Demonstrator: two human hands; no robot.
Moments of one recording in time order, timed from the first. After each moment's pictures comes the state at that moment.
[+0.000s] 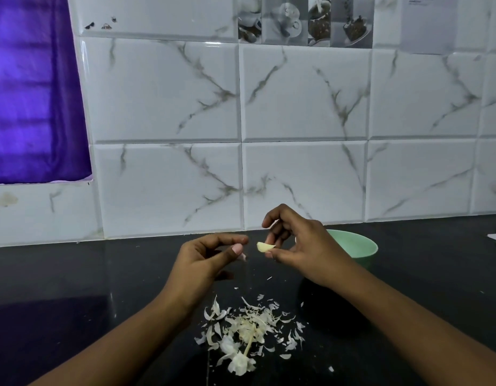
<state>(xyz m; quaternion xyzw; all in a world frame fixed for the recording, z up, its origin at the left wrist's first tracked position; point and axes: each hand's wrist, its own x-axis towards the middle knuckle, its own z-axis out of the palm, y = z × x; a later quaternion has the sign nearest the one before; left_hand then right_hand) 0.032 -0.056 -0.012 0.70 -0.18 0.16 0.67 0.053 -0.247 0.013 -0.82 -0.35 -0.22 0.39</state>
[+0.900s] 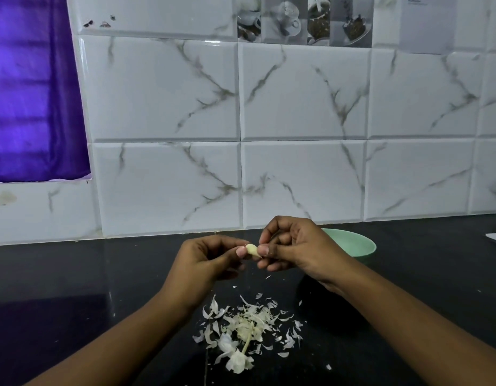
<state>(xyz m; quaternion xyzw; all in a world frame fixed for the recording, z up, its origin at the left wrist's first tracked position) 0.033 -0.058 -0.013 0.70 -0.20 0.15 0.67 0.048 -0.240 0.013 -0.72 -0.31 -0.02 0.62</state>
